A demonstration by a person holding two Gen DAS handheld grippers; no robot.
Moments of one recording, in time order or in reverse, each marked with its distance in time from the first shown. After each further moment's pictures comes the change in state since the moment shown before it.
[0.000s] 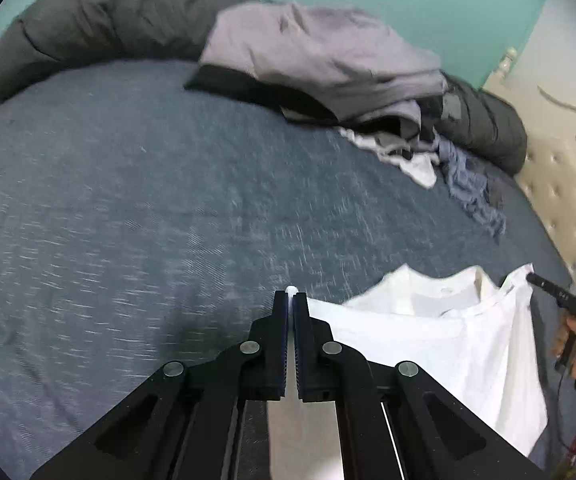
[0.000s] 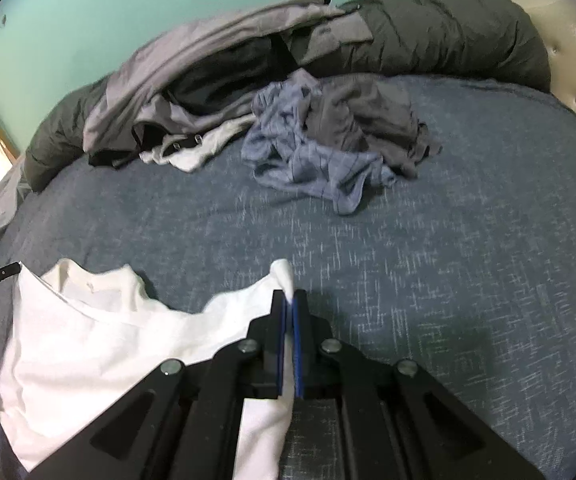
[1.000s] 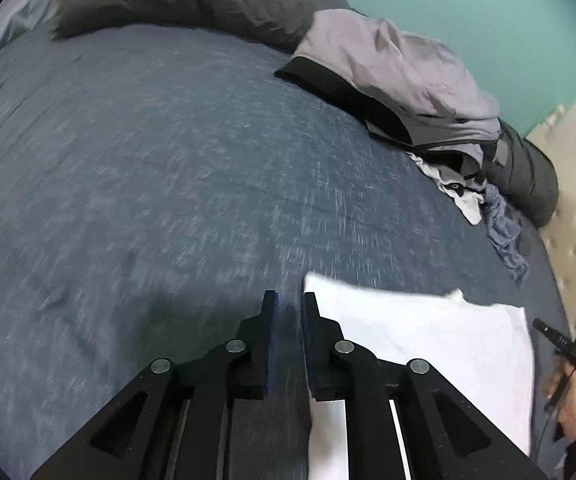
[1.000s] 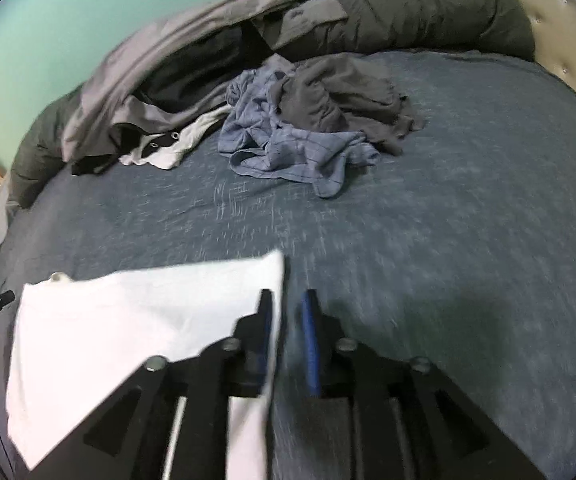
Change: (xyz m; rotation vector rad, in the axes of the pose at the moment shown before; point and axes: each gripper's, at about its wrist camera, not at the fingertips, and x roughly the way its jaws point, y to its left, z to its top) left arm -0.007 0.066 -0.012 -0.176 0.048 0.031; right arm -0.001 -0.018 -0.008 0.094 0.064 -0.011
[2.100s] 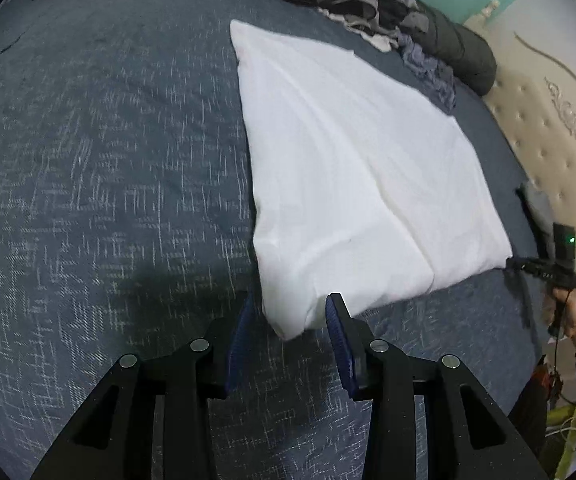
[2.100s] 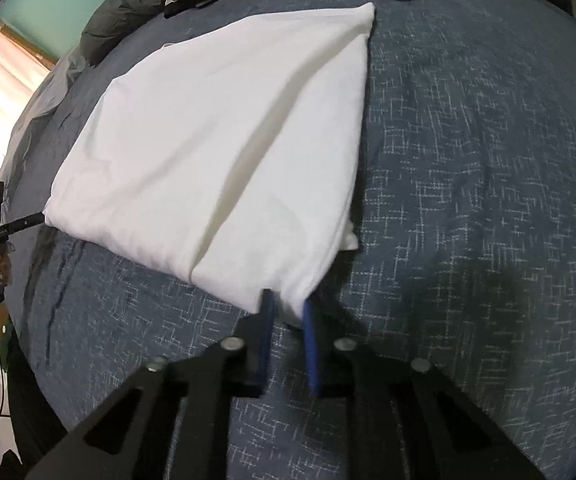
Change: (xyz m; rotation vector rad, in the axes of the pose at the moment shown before) left arm -0.088 -0.009 -0.202 0.180 0.302 -0.097; right arm -0.098 0.055 -0.202 -0.174 0.370 0.130
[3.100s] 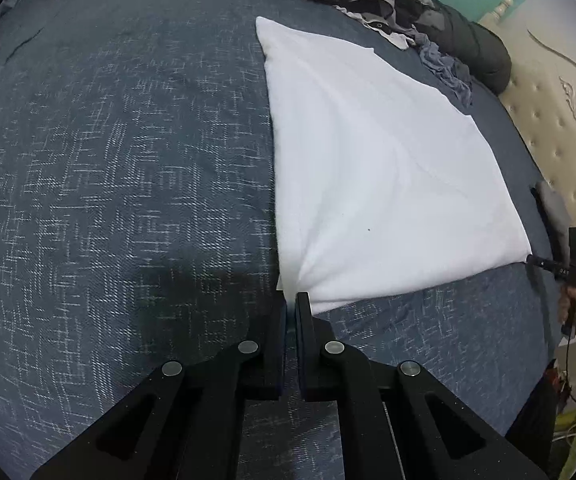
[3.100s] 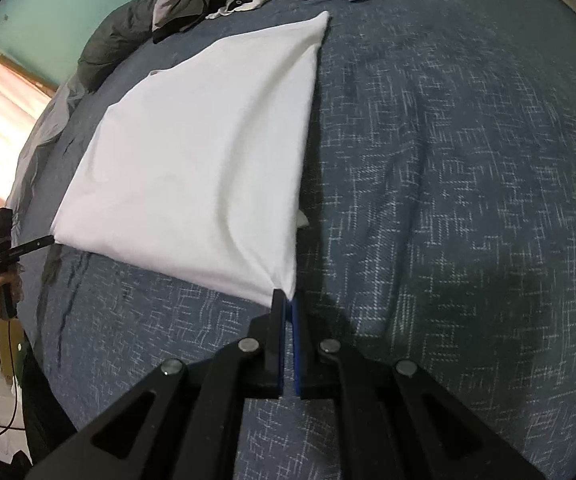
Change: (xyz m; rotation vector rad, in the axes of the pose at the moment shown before) left arm -0.013 -0.010 -0.014 -0.023 0.013 0.054; right arm -0.027 -0.042 -0.018 0.073 -0.037 0.068
